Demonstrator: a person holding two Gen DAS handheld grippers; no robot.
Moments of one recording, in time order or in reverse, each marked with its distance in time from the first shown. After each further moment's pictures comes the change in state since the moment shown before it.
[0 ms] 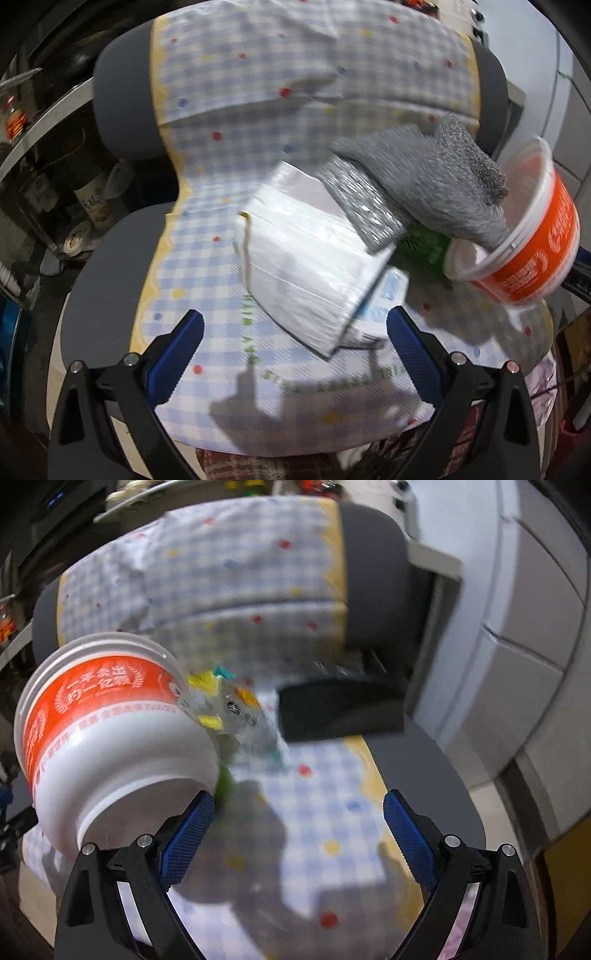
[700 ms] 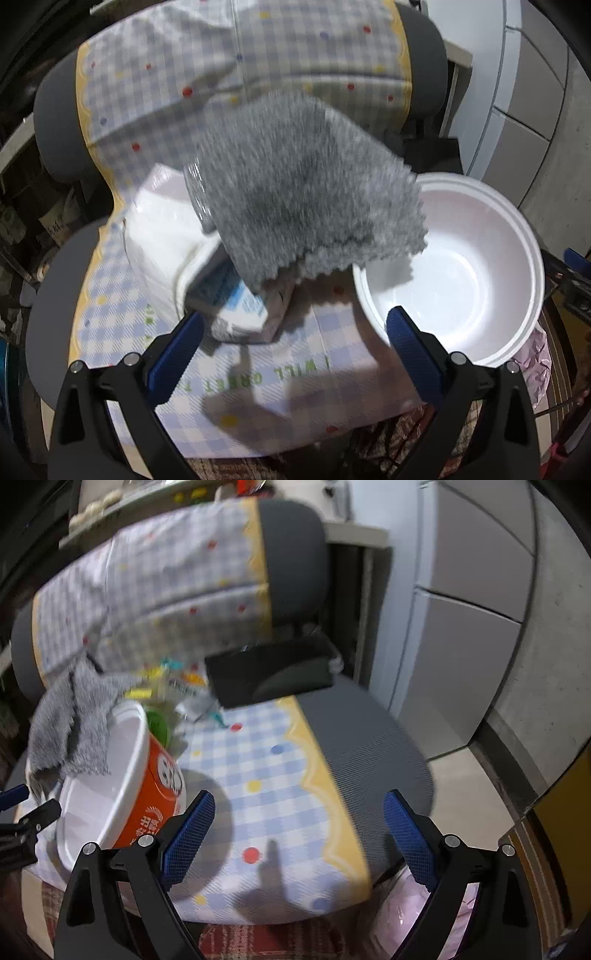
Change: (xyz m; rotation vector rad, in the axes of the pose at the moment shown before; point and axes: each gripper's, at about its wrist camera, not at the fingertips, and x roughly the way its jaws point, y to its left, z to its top) left arm 0.012 -0.079 -0.009 0.114 -0.029 -0.100; right arm -0.035 -0.068 -0.054 0.126 -0.057 -0.071
